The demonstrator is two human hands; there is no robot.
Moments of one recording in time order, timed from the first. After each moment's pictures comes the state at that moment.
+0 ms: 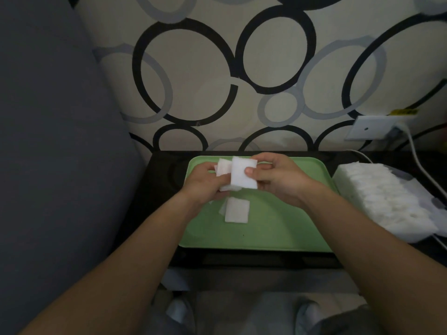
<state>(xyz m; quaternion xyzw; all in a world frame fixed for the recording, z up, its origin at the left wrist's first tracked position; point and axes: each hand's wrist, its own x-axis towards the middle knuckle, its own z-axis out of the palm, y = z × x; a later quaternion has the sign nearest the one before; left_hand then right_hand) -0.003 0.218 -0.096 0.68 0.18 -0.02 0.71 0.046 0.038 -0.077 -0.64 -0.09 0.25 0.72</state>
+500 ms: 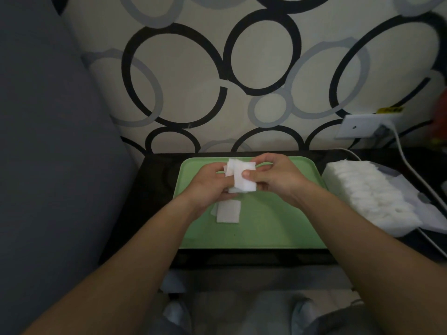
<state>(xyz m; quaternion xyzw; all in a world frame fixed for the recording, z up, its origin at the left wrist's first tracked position) -0.010 0.189 -0.081 0.69 0.10 -0.07 0.71 0.047 0.021 -0.078 -0.73 -0.05 0.18 0.66</state>
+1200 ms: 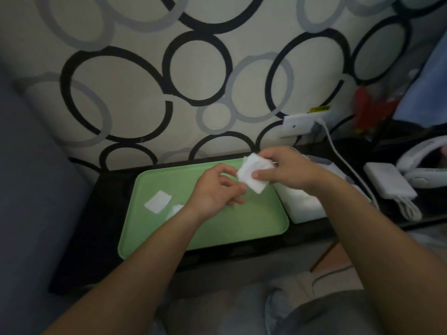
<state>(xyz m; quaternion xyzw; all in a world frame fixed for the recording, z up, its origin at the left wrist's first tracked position) -0.016 0.079 -0.063 0.78 0.00 -0.05 0.62 0.025 -0.113 -0.027 -0.87 -0.19 0.07 0.46</state>
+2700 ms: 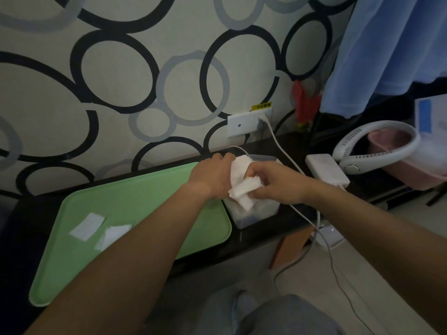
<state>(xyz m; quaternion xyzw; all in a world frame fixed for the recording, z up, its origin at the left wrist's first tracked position) 0.072 -0.044 -0.070 0.98 -0.20 -0.02 0.05 0.018 -0.228 -0.052 -0.91 -0.19 0.10 0.35</state>
